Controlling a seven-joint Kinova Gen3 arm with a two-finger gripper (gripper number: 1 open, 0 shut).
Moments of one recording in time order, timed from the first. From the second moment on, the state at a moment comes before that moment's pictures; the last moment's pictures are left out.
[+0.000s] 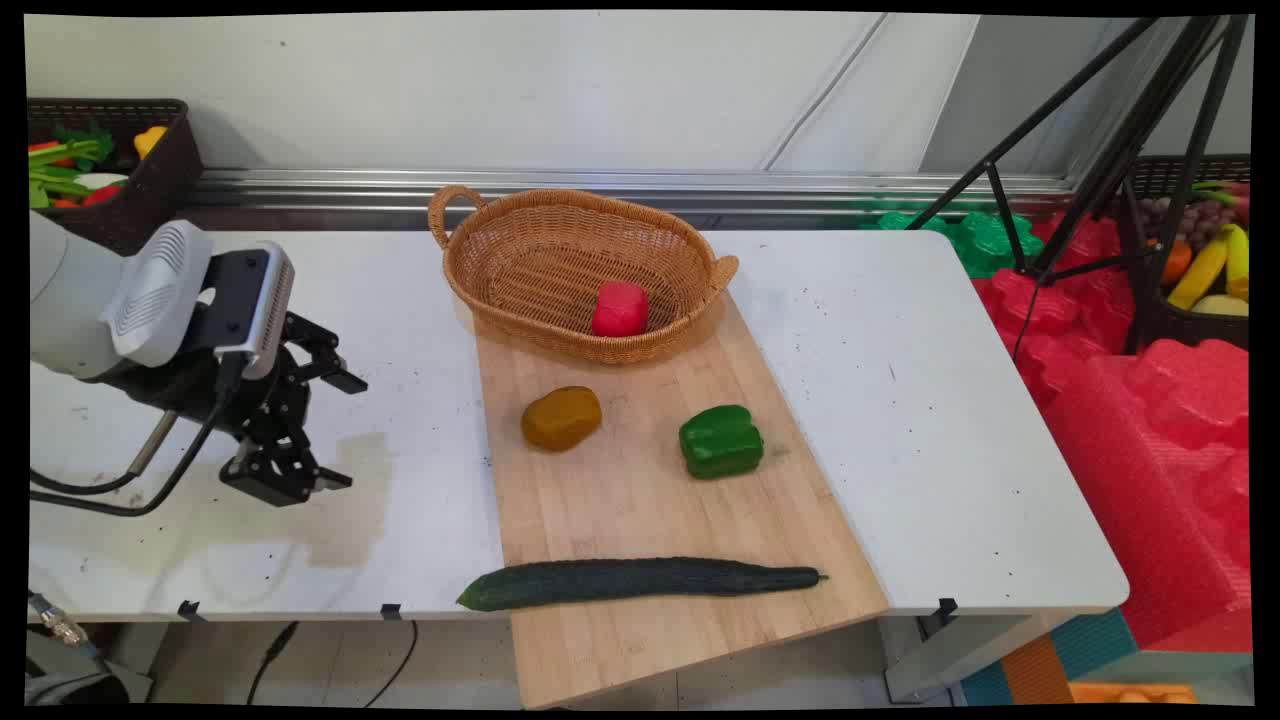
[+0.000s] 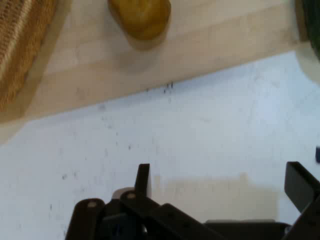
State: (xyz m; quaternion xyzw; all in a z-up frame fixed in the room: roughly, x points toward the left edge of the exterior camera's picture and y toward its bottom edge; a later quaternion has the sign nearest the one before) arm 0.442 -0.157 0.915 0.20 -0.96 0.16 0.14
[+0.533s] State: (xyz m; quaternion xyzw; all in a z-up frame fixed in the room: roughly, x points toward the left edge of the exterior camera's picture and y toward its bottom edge) arm 0.403 -0.168 0.930 0.19 -0.94 0.15 0.24
